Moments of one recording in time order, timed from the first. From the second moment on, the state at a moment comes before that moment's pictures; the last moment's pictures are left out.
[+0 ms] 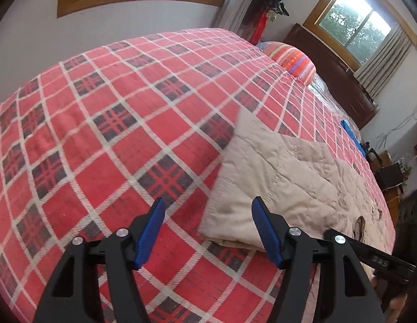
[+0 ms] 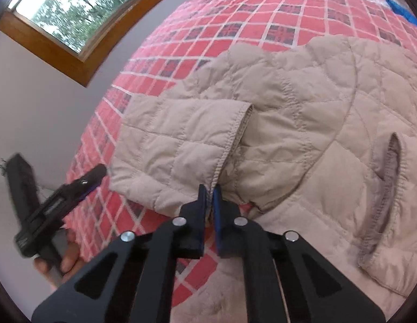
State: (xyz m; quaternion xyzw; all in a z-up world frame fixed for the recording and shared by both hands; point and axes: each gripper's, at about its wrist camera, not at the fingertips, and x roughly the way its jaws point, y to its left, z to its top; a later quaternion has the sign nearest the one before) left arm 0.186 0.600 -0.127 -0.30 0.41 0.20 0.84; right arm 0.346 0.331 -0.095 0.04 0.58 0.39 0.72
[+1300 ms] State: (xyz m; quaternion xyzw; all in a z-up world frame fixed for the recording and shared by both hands) left arm 0.306 0.446 -0.138 -0.26 0.47 0.05 0.84; right arm 0.347 -0.033 -0.064 0.12 0.51 0.16 0.84
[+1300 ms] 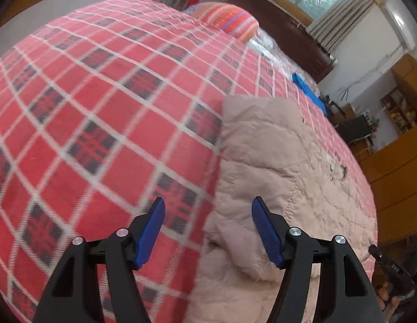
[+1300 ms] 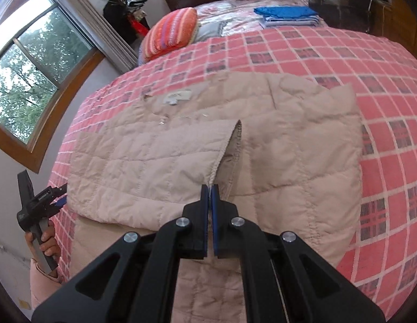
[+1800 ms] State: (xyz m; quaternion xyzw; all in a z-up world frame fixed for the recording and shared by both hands) left arm 0.319 0.431 -0.144 -0.26 0.49 0.04 0.83; right arm 0.347 -0.042 -0.079 0.16 0.53 0.18 0.81
